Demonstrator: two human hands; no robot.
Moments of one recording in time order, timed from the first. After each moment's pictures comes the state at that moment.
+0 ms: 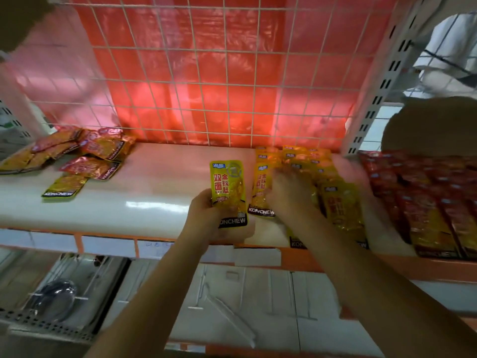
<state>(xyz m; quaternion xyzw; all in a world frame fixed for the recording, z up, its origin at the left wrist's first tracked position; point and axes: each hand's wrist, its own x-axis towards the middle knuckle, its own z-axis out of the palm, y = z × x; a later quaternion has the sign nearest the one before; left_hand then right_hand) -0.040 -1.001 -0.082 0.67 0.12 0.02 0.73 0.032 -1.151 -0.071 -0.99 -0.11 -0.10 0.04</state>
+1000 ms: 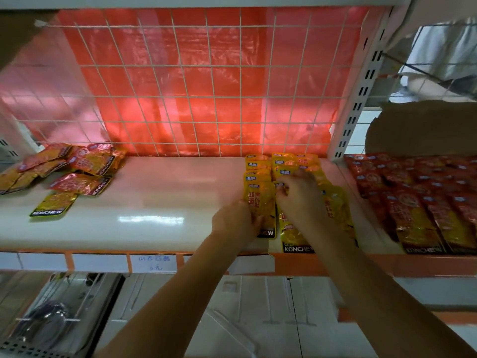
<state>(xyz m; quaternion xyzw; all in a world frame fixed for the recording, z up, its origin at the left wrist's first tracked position) -0.008 -1.052 -0.091 0.99 0.00 -0.01 0.12 0.015 -1.185 -0.059 -0.97 -0.07 -0.14 0.20</state>
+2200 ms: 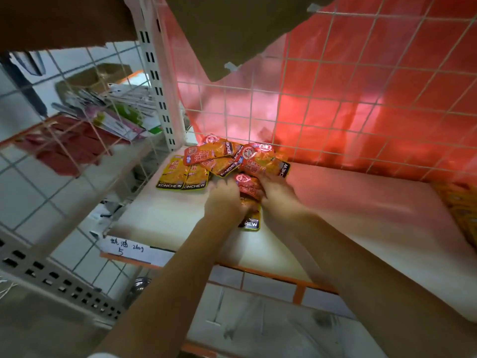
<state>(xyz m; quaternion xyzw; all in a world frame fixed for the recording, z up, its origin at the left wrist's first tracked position) 0.010 -0.633 -0.091 0.98 0.12 0.04 0.18 0.059 -0.749 -0.091 -0.95 -0.23 0.03 0.22</state>
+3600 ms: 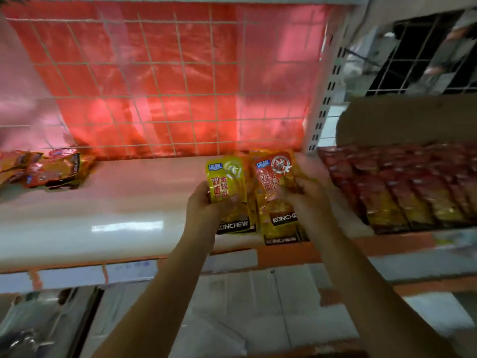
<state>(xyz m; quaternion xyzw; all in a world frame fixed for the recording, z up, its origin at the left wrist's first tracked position) -0.030 -1.043 -0.069 0.64 0.05 0.05 0.77 -0.026 -1.213 -0.051 -0.79 0.04 -0.09 0.60</state>
